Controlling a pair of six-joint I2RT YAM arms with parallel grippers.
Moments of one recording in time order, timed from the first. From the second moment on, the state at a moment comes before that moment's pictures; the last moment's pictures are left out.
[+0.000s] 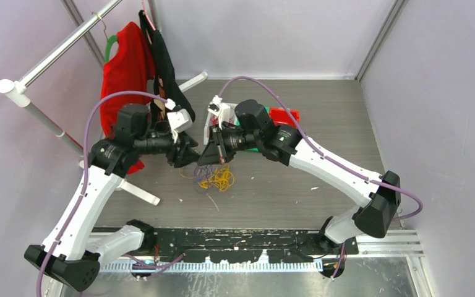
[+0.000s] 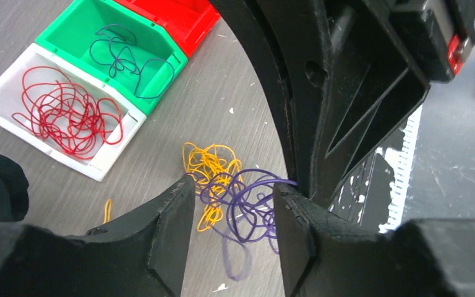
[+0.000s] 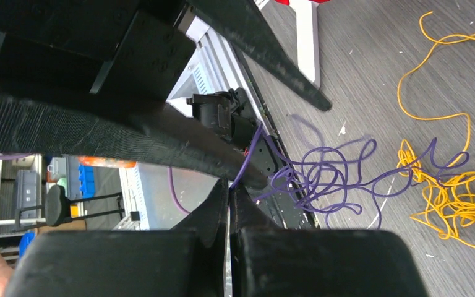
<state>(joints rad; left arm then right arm) -0.38 1.02 1.22 -0.75 0.75 0.32 0.91 1.46 1.42 -0.38 -0.54 0.57</state>
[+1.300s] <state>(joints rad) -0.39 0.87 1.20 -0.59 0.84 0.41 0.74 1.16 1.22 -0.19 -0.53 0.64</state>
